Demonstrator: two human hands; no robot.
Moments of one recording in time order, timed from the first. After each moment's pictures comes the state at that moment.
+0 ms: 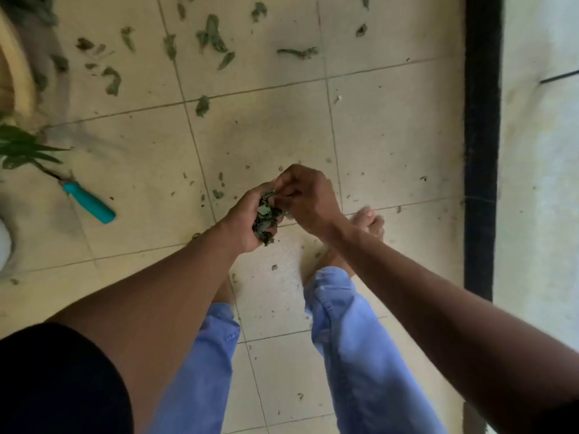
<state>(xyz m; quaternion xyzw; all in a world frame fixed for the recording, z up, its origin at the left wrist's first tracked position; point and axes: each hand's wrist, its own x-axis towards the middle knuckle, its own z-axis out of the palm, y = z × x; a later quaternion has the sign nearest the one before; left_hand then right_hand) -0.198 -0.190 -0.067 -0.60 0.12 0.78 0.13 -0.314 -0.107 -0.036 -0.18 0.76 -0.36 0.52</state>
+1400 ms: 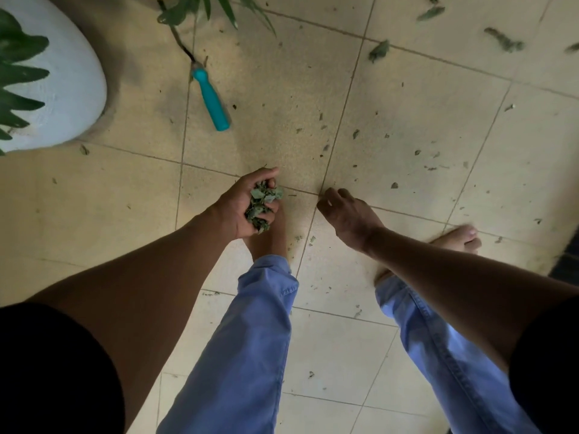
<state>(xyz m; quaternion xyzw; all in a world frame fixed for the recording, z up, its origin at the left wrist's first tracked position) 0.057 -0.237 -0.092 -0.55 -0.05 0.83 -0.02 -0.157 -0.117 -0.119 -0.74 0.56 0.15 0.34</state>
